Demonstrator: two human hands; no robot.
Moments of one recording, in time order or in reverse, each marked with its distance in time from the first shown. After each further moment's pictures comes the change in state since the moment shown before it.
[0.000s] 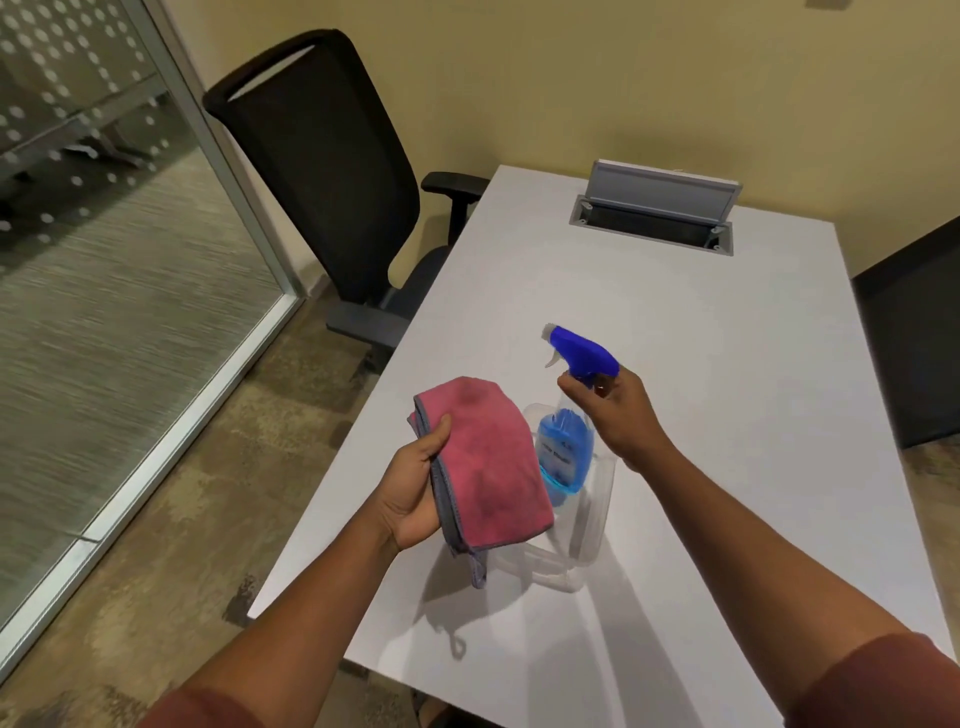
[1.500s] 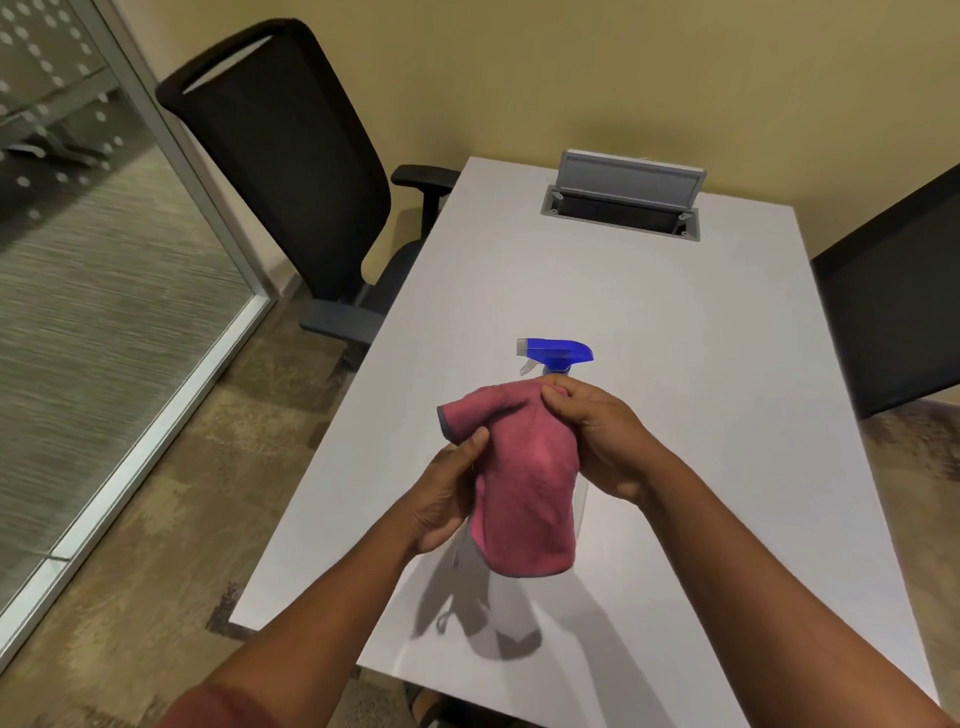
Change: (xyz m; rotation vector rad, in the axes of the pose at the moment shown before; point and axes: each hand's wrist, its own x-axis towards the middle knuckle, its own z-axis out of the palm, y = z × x) left_hand -0.002 -0.034 0.034 0.439 -0.126 0.071; right_hand -0.057 -0.042 -0.004 0.579 -0.335 0.329
